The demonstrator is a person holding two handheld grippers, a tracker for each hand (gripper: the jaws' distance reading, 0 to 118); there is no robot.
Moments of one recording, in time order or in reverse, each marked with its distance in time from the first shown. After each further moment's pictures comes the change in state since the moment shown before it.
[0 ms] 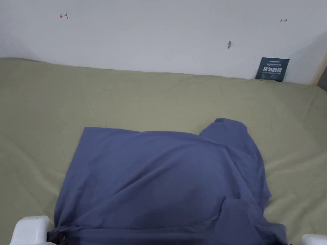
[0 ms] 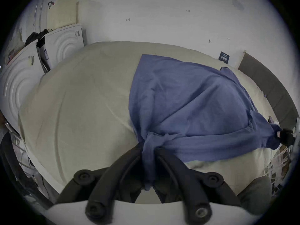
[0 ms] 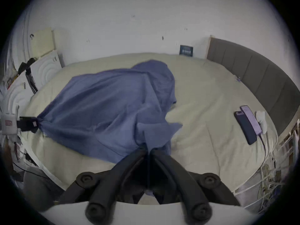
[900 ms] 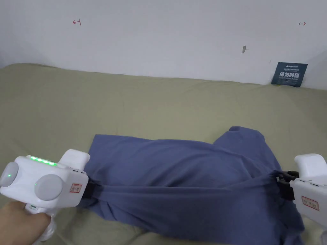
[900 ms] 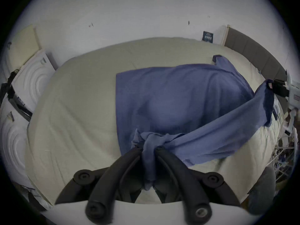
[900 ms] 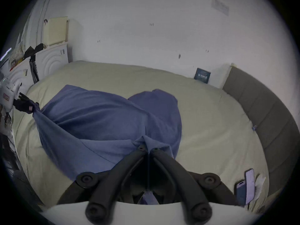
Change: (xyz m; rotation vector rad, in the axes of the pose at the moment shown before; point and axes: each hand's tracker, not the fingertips) left arm 0.005 0.160 -0.087 -0.150 -0.092 -0.302; right arm 0.028 0.143 -0.132 0.026 0.058 0.221
